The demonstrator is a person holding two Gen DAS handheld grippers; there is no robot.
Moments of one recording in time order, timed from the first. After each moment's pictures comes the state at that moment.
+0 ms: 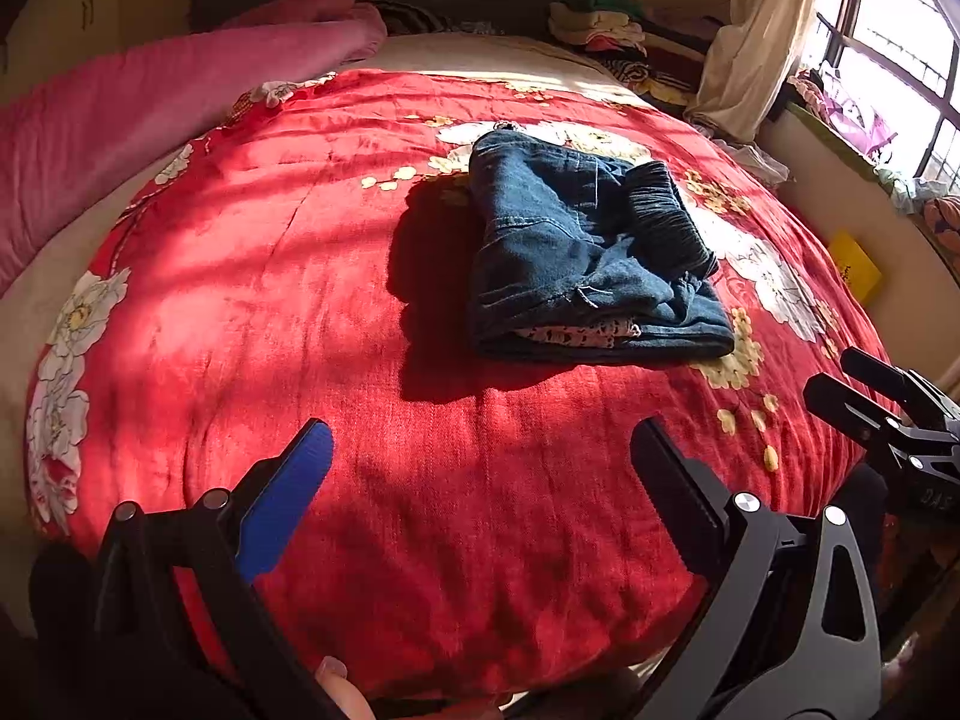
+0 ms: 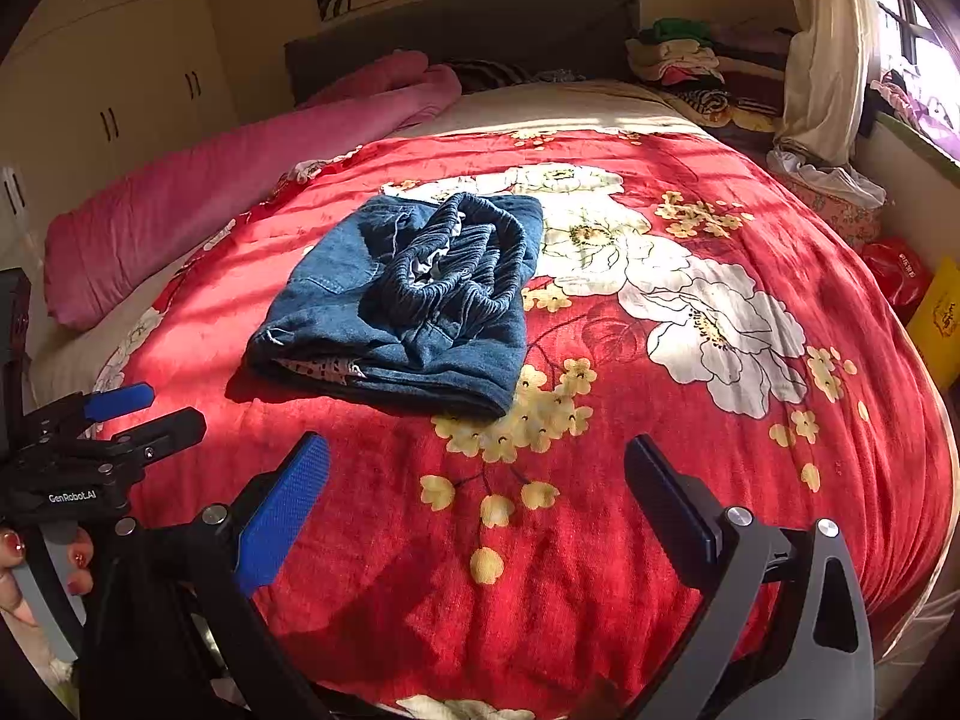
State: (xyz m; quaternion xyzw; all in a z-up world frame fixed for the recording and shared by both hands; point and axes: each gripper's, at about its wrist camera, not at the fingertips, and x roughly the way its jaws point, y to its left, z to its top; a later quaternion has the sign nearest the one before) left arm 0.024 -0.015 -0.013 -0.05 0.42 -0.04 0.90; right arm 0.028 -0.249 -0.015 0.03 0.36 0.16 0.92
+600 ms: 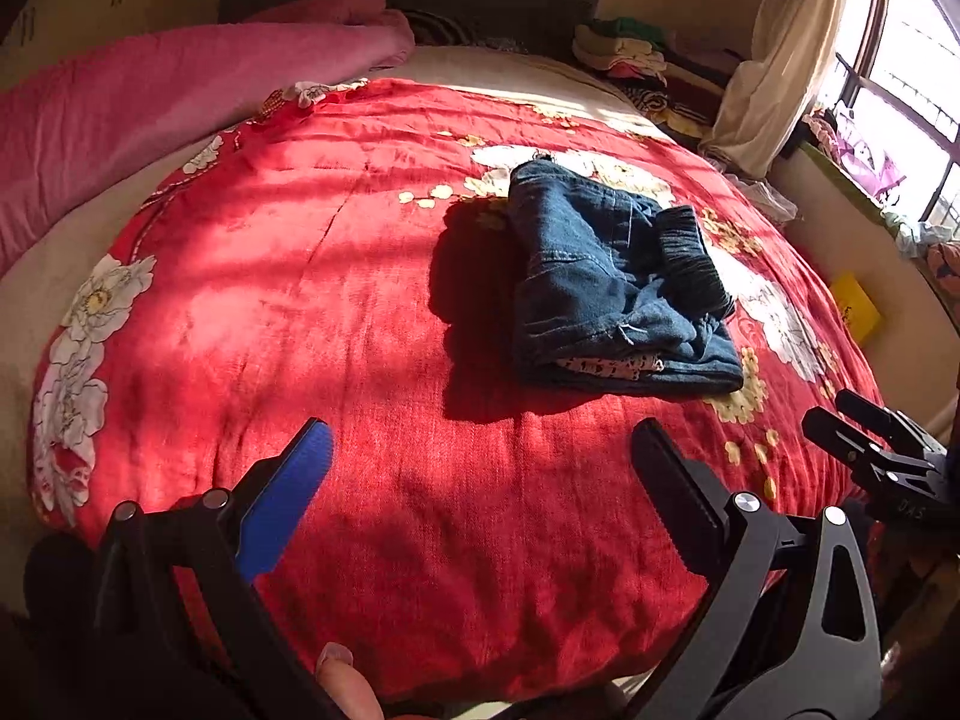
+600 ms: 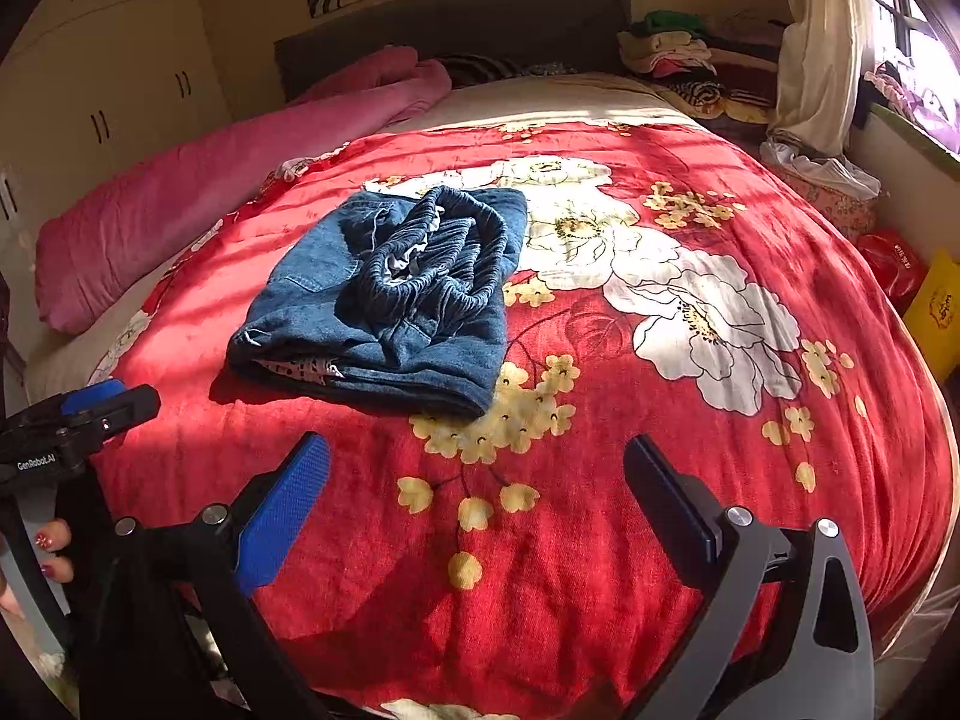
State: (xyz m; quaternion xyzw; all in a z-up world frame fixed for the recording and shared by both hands) left arm 0.020 0.016 -0.003 -0.09 0.40 -0.03 0.91; right arm 0.041 -0.265 -0.023 0.03 0.37 0.15 0.91
